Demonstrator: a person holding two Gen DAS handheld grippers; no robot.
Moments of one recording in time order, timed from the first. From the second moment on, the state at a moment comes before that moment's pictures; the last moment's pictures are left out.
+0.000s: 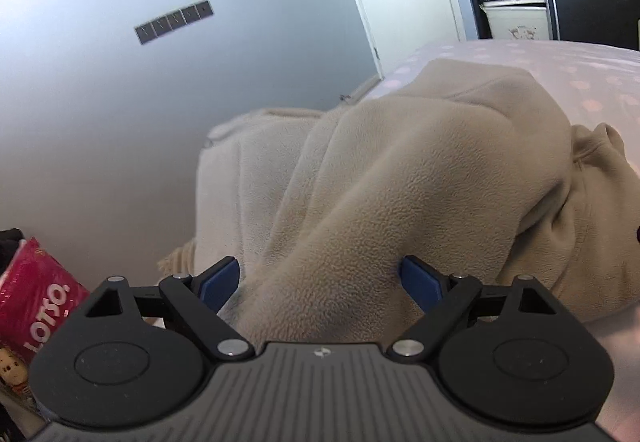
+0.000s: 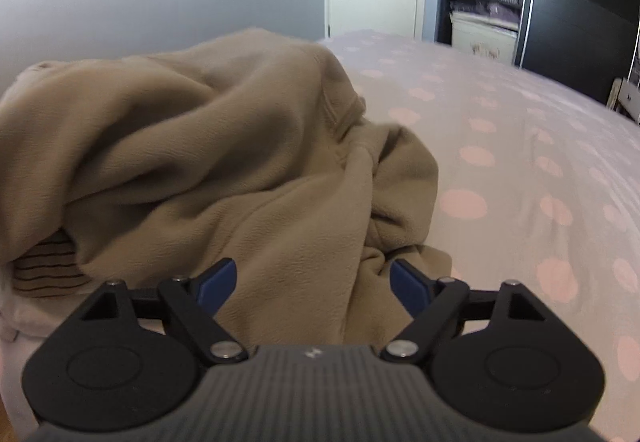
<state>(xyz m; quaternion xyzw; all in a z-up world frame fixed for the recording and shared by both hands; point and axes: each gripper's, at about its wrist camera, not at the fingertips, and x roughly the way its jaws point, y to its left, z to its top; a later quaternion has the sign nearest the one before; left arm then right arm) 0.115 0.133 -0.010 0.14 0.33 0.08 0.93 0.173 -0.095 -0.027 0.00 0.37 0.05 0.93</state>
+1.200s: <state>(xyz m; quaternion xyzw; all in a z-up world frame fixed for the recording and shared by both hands) 0.052 0.029 0.067 0.05 0.28 -0.23 0.93 0.030 -0.246 0.133 -0.02 0.18 -0.13 0.98</state>
